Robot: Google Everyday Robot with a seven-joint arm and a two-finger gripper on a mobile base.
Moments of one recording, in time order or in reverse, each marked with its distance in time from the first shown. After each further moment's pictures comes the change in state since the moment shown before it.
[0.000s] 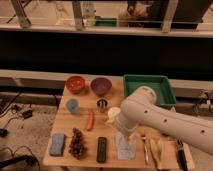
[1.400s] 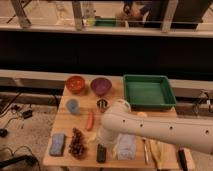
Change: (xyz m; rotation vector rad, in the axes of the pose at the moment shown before) arm -0.076 -0.013 0.074 -0.052 -0.171 -0.236
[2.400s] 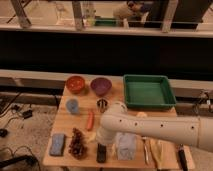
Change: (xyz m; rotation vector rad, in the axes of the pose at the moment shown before) arm 0.030 0.000 0.042 -0.004 -0.009 -0.032
